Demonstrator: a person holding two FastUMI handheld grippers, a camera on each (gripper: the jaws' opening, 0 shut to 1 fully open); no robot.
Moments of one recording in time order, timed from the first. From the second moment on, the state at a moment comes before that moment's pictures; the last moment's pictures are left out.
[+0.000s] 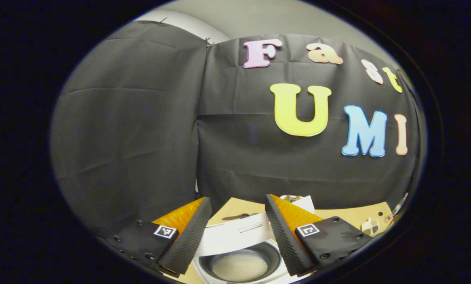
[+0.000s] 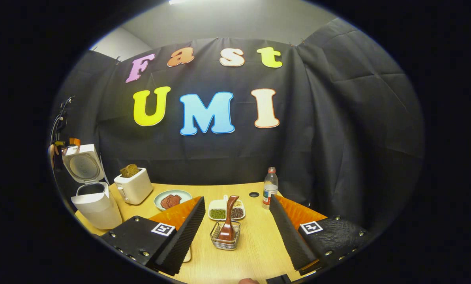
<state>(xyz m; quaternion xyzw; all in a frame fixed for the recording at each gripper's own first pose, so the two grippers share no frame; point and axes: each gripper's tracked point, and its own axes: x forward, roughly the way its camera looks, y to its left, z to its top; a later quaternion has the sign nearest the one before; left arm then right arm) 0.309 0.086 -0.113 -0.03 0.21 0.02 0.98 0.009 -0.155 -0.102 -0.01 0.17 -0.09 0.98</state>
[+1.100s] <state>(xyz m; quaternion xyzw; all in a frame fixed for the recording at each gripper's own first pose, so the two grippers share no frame) 0.197 0.039 -0.230 -0.02 0.27 0.01 0.96 0.005 -0.163 -0.113 -0.01 0.18 -0.08 0.98</state>
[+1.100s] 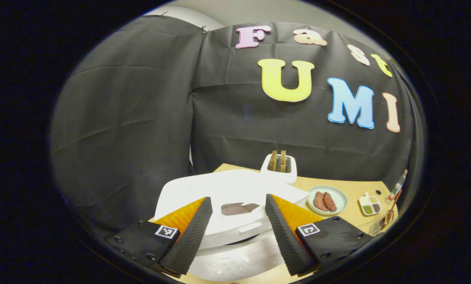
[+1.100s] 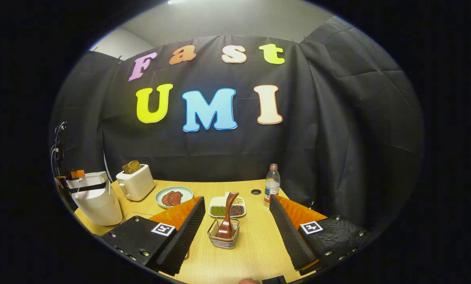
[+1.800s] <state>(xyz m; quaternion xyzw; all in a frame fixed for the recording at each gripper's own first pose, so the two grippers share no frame) 0.169 0.031 -0.272 0.01 0.27 0.02 0.96 0.004 -0.132 -0.128 -0.01 0.19 -0.05 0.98</state>
